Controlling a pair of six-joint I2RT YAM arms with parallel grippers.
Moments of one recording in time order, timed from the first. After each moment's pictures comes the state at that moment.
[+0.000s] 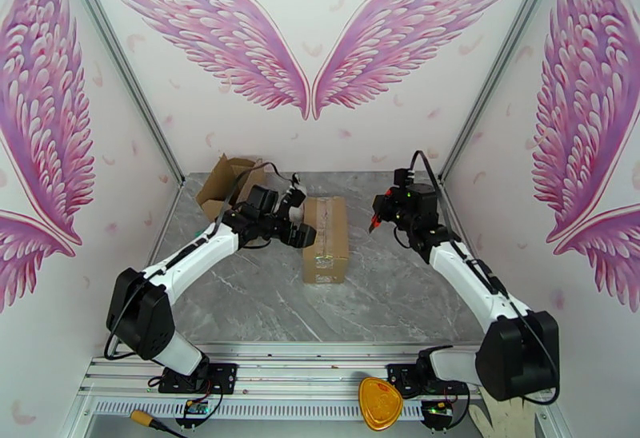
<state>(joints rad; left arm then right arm) -0.52 1.59 1.22 -0.45 0.52 -0.21 0.17 1.39 1.04 -0.14 -0.13 0.33</state>
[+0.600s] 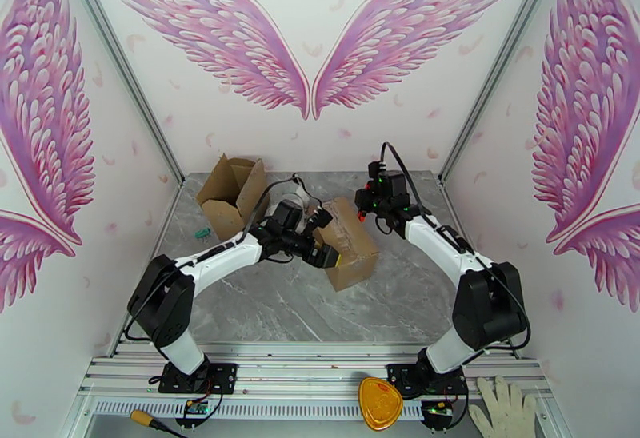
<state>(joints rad) -0.70 1.73 1.23 -0.27 0.77 -0.31 0.26 1.62 1.27 -0.21 -0.08 0.24</state>
